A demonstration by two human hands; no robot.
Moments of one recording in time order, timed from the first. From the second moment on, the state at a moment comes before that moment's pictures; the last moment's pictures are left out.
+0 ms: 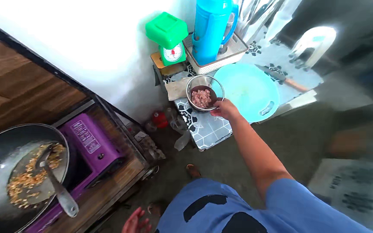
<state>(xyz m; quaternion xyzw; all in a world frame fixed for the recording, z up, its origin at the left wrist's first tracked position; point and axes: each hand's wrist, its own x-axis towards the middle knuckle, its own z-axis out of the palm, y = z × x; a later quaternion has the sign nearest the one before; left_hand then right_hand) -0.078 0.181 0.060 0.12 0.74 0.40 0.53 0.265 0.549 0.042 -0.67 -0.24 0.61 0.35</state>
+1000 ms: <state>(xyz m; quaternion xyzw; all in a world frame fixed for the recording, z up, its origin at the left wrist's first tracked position) -0.016 0.455 0.203 0.42 0.67 0.34 0.51 0.201 0.490 0.143 -0.39 -0.55 0.54 0.50</state>
